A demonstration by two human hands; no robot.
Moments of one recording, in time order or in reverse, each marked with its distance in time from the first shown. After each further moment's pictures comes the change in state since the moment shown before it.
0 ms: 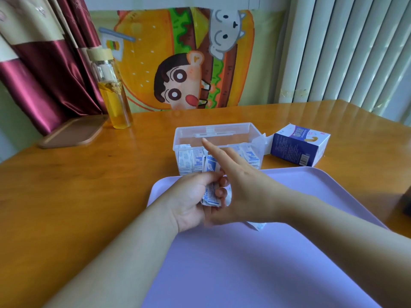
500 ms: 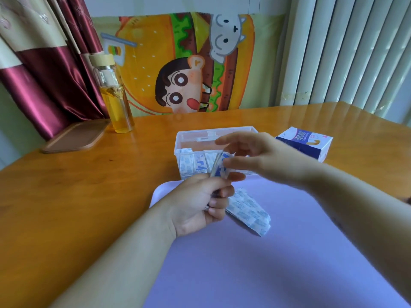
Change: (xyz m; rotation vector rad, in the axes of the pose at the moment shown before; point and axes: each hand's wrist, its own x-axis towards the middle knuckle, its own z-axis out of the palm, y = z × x) left_hand -0.004 0.005 -0.002 0.164 -0.143 0.016; right_hand 0.014 0.001 -0.048 0.445 0.012 0.182
